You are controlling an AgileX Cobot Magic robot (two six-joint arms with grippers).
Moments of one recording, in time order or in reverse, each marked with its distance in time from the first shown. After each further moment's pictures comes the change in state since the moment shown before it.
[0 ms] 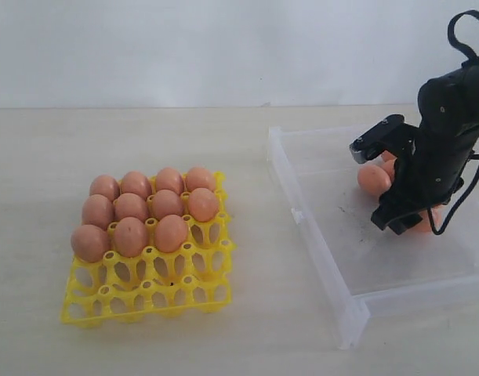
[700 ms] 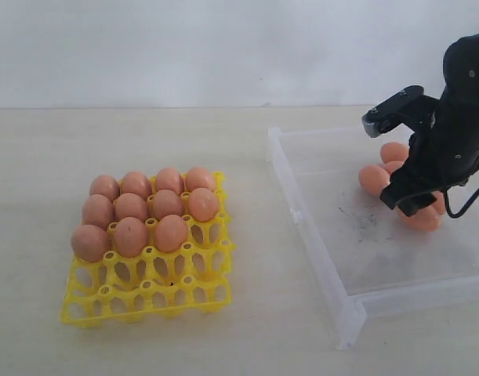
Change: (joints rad) left arm 0.000 0.000 0.000 0.000 0.000 0.000; right arm 0.000 -0.138 0.009 0.041 0.092 0.002
